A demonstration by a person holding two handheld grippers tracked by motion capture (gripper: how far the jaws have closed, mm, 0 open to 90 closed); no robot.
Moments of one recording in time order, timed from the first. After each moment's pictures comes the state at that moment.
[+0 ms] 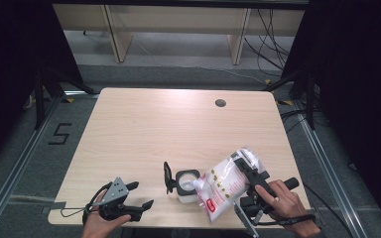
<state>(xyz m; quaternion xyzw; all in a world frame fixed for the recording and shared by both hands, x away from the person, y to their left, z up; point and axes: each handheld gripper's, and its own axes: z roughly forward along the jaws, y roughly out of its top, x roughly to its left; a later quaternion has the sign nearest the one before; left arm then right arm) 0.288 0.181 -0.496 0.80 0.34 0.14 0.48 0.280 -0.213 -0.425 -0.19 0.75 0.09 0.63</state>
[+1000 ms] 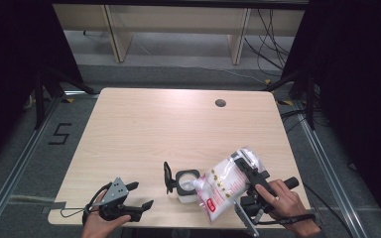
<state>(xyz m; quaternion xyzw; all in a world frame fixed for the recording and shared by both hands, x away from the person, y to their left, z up) 0.289 0.182 -0.496 0.80 0.34 0.15 0.48 0.282 -0.214 -0.426 -0.19 0.75 0.10 0.63</state>
